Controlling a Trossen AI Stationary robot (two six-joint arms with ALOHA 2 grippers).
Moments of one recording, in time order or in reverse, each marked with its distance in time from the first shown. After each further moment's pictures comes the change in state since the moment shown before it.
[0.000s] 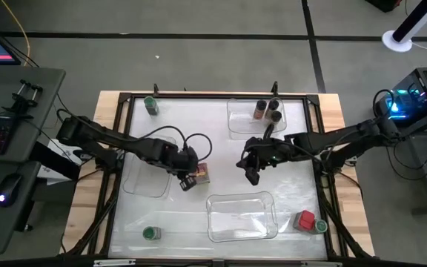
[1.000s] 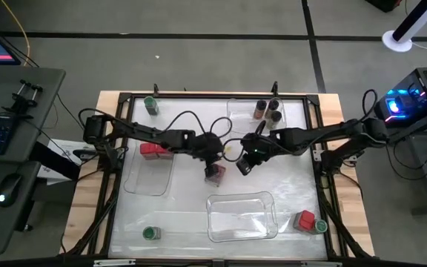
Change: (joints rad) left arm 0.220 0.247 0.001 0.630 0.112 0.535; right arm -0.144 0.142 0.000 -0.162 -0.129 0.234
